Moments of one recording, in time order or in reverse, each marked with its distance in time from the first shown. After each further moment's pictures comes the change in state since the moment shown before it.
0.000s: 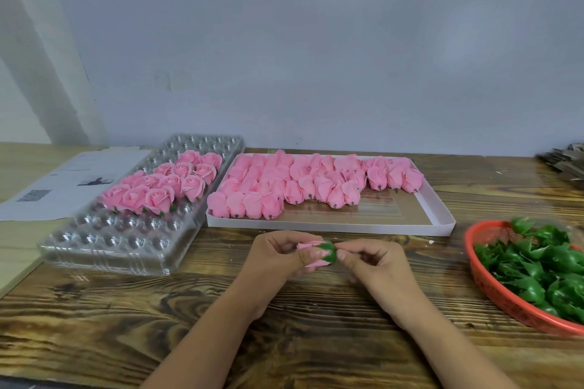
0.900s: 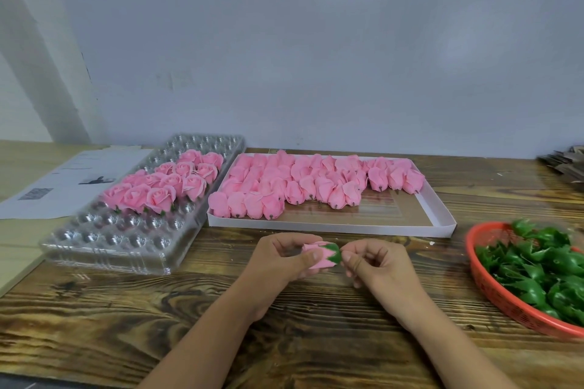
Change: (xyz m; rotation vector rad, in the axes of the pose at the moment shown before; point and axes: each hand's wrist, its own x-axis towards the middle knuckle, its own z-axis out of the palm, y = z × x) left_hand 0.000 -0.001 0.001 -0.022 -0.041 -0.024; right_hand 0.003 0.007 -0.004 -0.010 -0.056 0.007
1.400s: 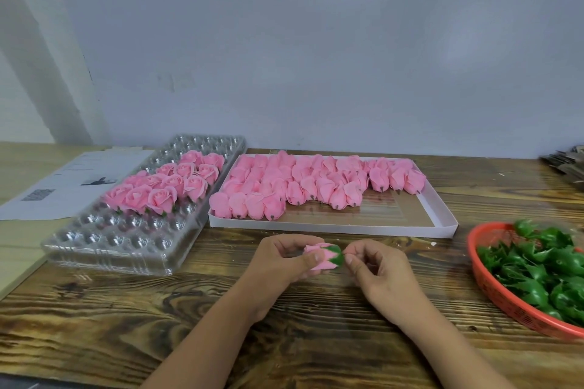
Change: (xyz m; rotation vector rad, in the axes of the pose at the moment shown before) left_hand -0.002 0.002 0.002 -0.006 -0.007 -0.005; right_hand -0.002 0.007 -0.002 -0.320 0.018 -0.158
